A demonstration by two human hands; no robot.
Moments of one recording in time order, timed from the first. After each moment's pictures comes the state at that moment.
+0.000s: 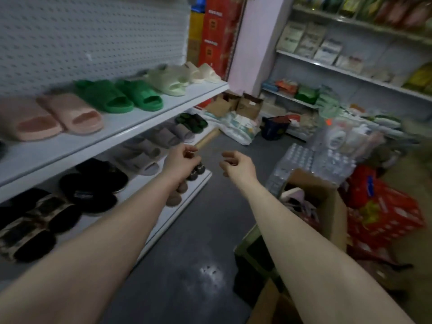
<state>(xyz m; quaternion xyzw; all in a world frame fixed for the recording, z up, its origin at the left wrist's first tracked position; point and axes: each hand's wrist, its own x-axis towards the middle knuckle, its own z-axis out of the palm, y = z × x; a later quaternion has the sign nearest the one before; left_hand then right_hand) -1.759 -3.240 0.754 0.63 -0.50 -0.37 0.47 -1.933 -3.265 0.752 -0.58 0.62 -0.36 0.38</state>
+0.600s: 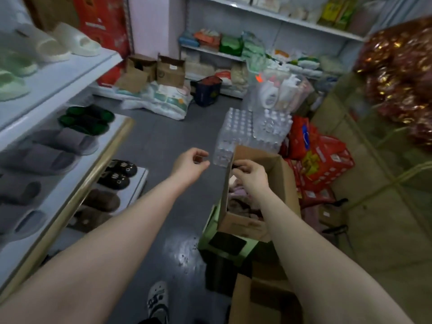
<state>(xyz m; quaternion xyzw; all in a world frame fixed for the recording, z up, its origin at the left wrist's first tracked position) -2.011 -3.479 0.681 0.51 -0.65 -0.46 0.31 -2.186 -3.404 0.683 -0.38 0.77 -0.40 0.32</state>
